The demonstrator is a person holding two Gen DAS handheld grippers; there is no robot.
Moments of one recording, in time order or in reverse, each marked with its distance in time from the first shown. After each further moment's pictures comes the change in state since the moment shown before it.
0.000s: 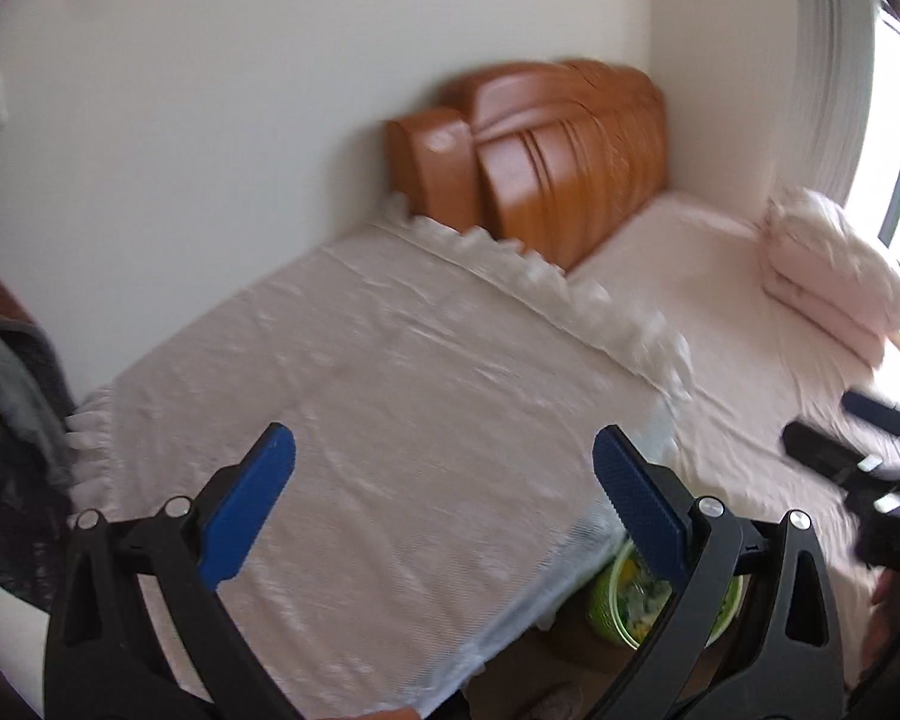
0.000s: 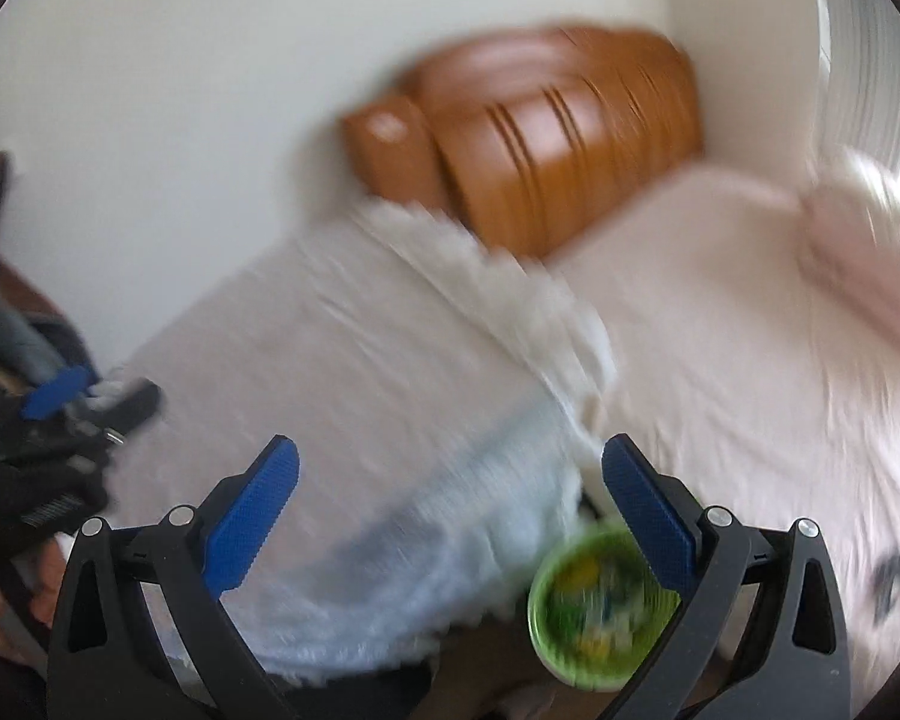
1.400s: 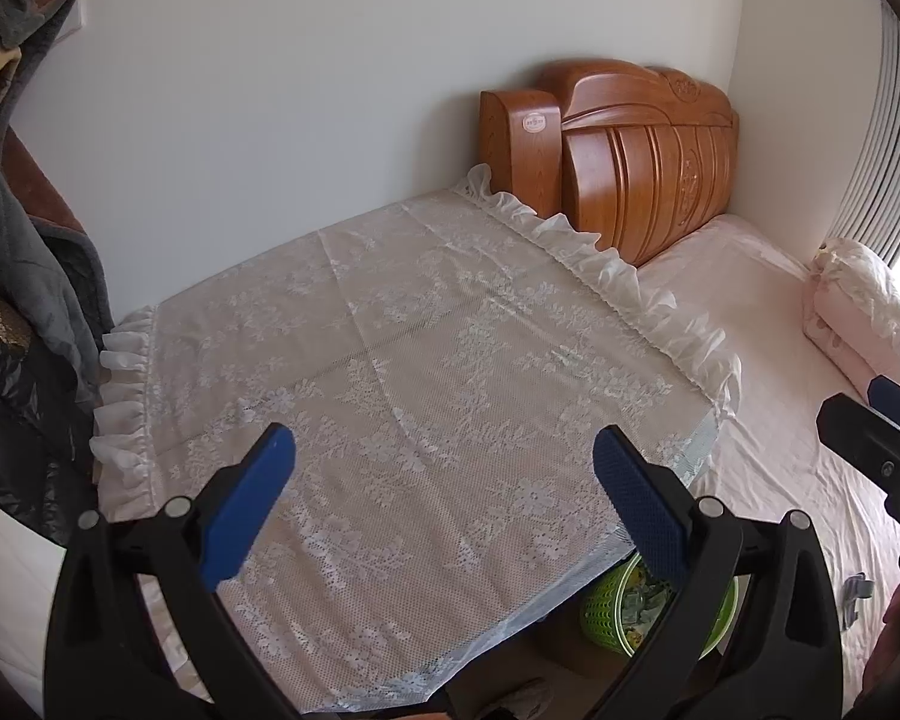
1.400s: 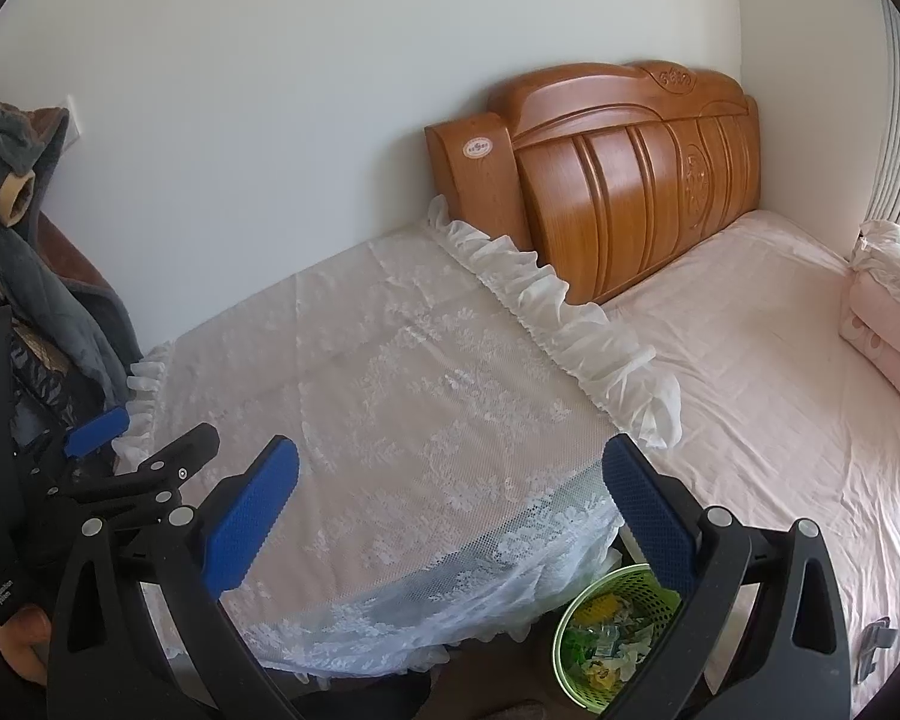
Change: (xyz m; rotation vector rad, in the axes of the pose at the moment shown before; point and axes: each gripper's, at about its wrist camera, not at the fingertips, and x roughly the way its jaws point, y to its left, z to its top) left arm 0.002 0.046 -0.014 -0.163 0.073 0.069; right arm 0.013 0.046 0.009 -0.089 0.041 0.039
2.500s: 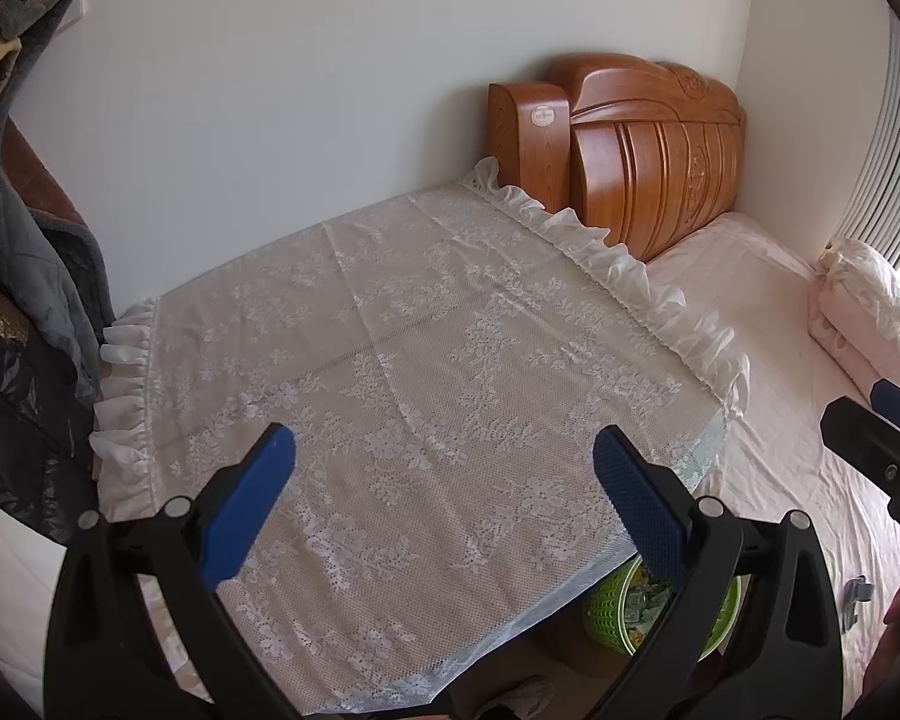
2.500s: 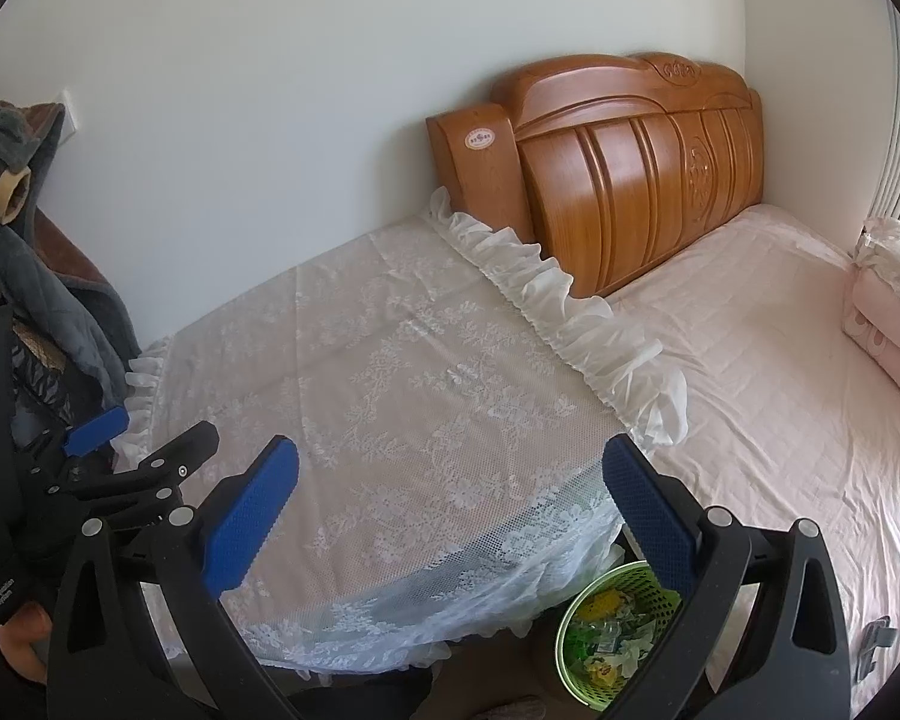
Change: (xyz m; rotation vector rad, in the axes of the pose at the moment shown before) left arm 0.006 0.003 -0.001 -0.016 0.015 0.013; right arm 0.007 0.001 -0.001 0.001 0.018 0.008
